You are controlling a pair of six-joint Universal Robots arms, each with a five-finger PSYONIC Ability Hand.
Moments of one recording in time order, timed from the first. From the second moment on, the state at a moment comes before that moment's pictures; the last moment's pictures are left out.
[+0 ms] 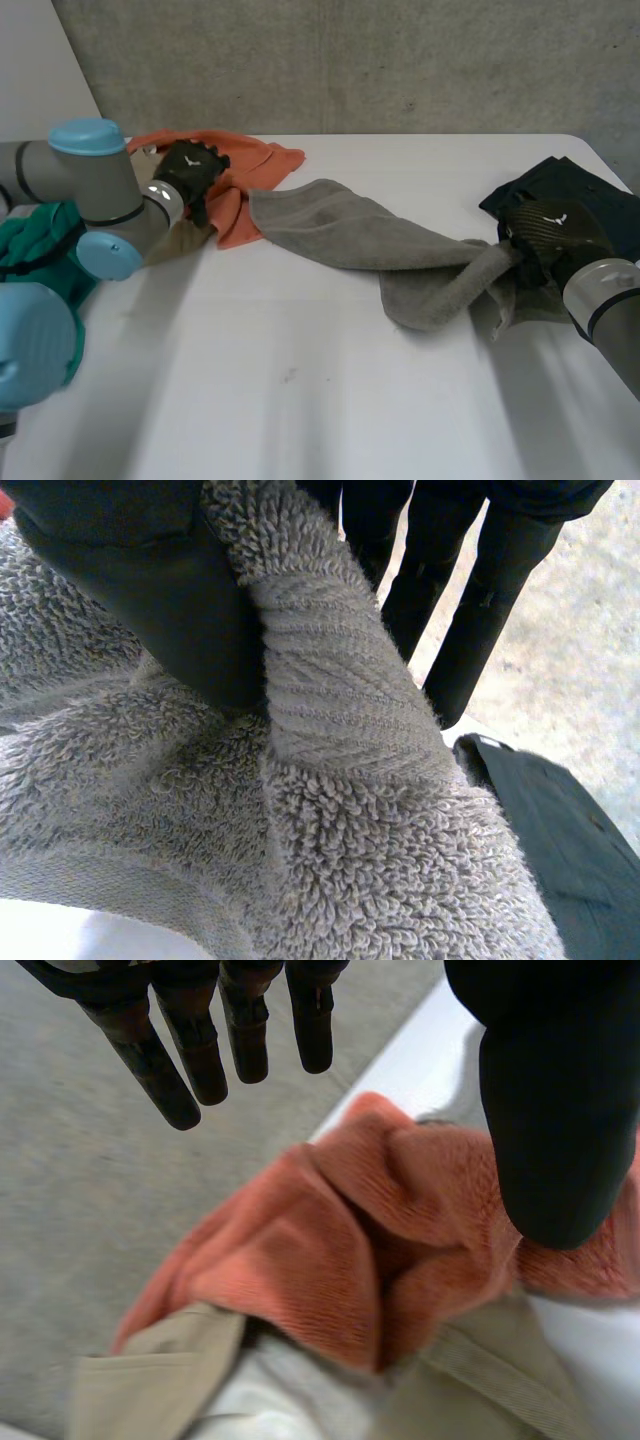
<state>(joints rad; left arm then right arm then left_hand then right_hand) 4.44 -2.64 -0.56 3.00 -1.39 3.73 1.81 -1.41 1.76 -0.08 1.47 2.85 0.29 0.29 0.29 0.30 0.12 1.09 1.16 1.16 1.19 0.97</state>
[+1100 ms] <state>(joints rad) 4.65 -2.38 -0.67 3.19 -1.71 3.82 1.73 -1.41 1.79 -0.09 1.41 2.85 0.19 0.20 0.21 0.20 0.05 1.09 1.16 1.16 1.19 0.97</state>
